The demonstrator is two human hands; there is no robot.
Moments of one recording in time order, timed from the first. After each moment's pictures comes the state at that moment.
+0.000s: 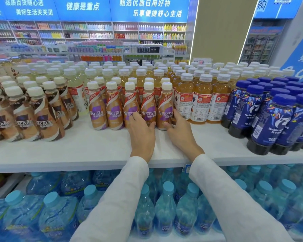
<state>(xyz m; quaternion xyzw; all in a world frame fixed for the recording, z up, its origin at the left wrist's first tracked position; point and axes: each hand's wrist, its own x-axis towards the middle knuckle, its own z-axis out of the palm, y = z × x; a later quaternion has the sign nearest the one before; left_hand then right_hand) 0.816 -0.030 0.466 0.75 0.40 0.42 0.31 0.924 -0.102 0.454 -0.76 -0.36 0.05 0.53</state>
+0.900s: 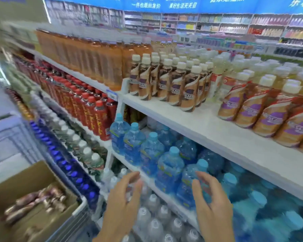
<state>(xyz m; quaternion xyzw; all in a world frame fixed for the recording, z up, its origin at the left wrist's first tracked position) 0.432 -0.114 0.336 0.56 0.58 0.48 0.35 0.642 -0.145 0.361 -0.63 -0.50 0.18 0.57</state>
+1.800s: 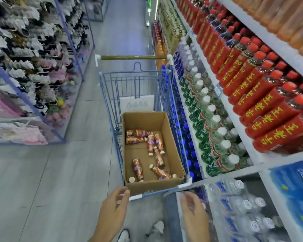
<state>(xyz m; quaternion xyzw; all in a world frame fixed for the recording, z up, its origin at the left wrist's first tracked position) 0.047 -0.224 0.178 0.14 0.81 0.46 0.34 0.235 -0.077 0.190 -0.62 -0.58 0.50 0.16</state>
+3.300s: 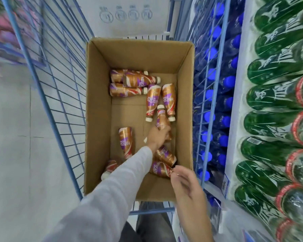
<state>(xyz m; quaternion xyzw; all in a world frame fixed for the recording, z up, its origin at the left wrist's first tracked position) -0.018 0.141 -0.153 -0.10 0.75 0.37 0.55 0.119 0.132 0.052 -0.61 -0.50 0.61 -0.06</state>
